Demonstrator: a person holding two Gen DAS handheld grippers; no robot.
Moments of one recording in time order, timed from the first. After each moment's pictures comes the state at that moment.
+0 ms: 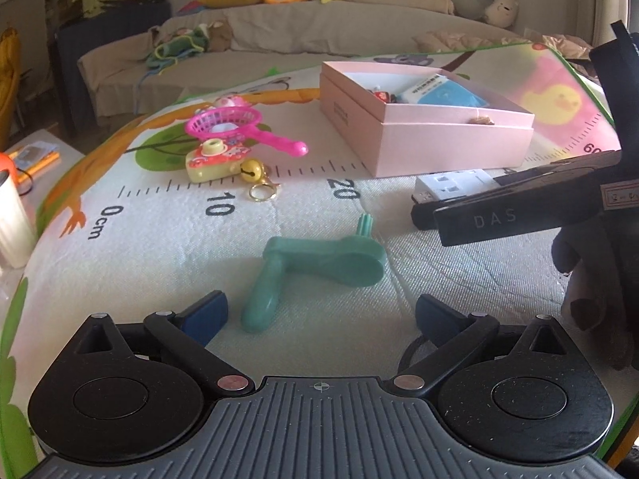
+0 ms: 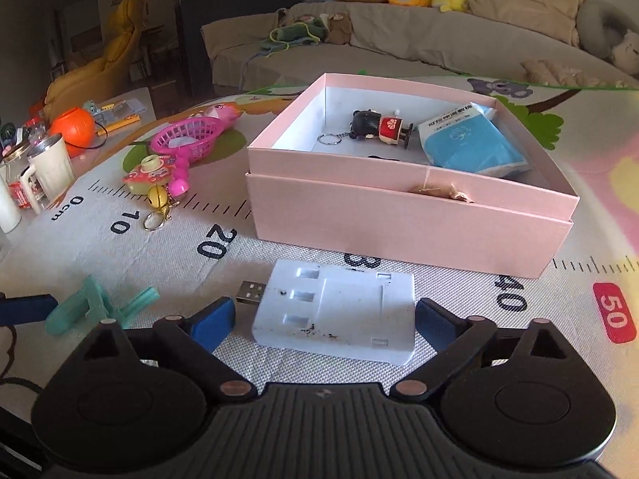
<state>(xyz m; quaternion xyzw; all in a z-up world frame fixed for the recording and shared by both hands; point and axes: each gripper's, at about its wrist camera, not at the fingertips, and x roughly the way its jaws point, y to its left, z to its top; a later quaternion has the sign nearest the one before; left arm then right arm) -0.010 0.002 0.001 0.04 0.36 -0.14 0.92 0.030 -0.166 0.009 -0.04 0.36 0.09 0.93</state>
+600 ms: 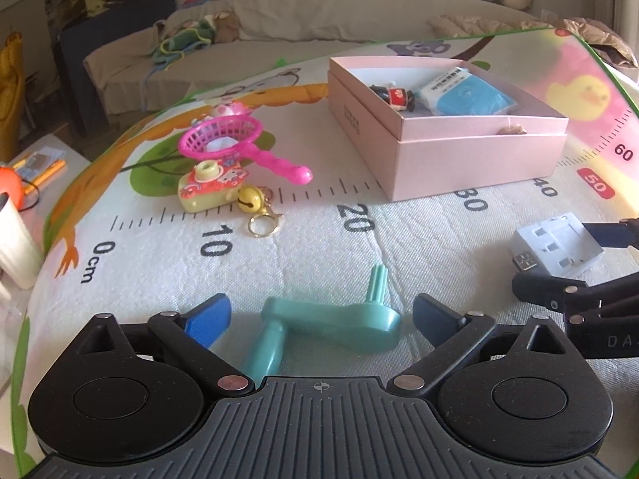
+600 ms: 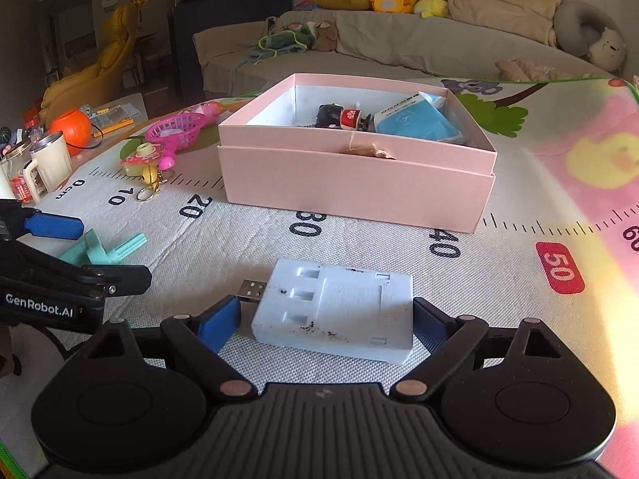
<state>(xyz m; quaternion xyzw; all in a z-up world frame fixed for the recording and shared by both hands) 0.034 -0.017 0.008 0.06 0.38 -0.11 0.92 -0.014 -0.206 0.010 -0.03 0.36 0.07 0.93</state>
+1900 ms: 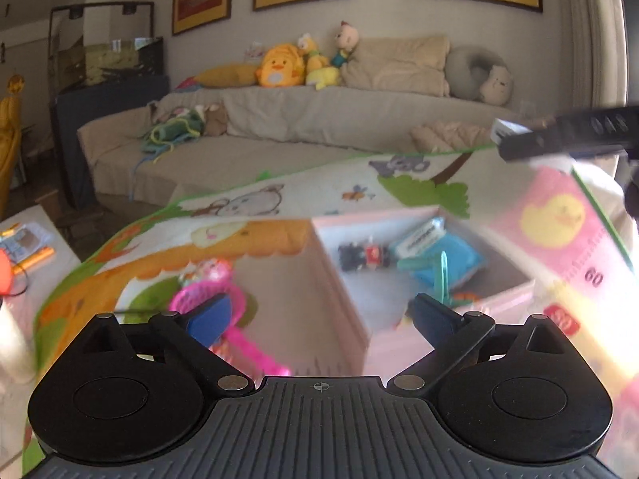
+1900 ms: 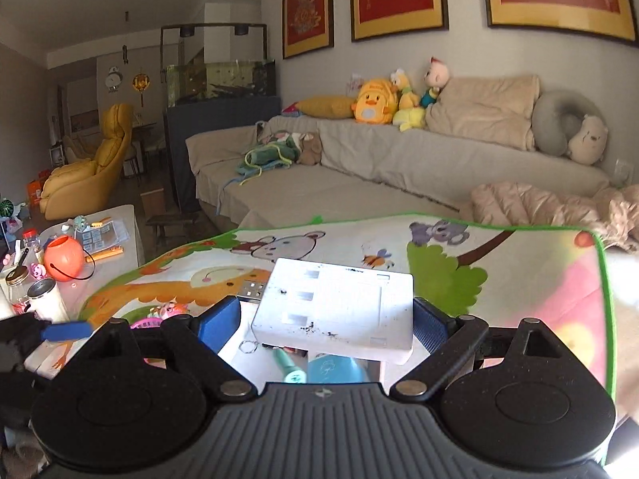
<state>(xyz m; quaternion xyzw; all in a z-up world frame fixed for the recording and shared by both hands) 0.055 -0.030 0.083 0.04 0.26 -0.14 0.95 0.074 -0.270 0.169 0.00 0.24 0.08 0.97</state>
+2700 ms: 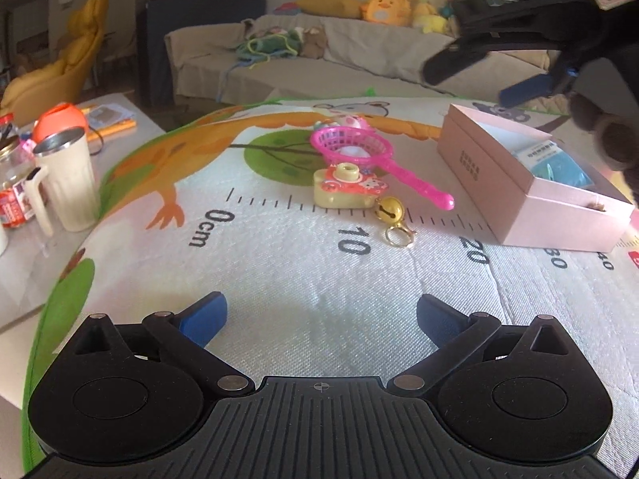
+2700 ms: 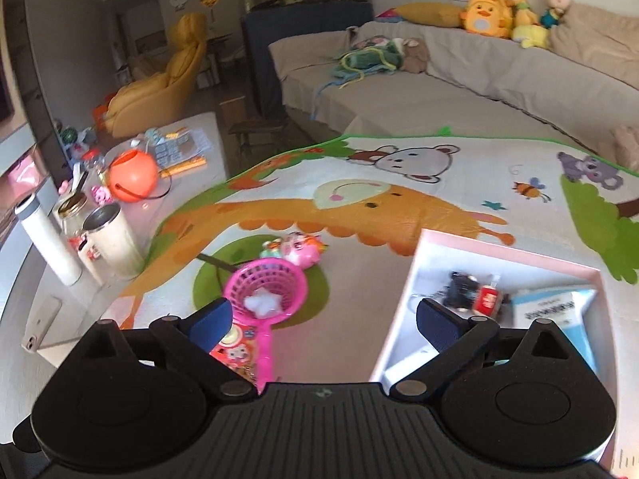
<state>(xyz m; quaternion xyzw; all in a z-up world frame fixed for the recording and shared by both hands) 0.022 0.068 0.003 -0.04 0.34 -0.02 0.94 0.156 -0.103 0.107 -0.03 0.37 0.20 0.91</state>
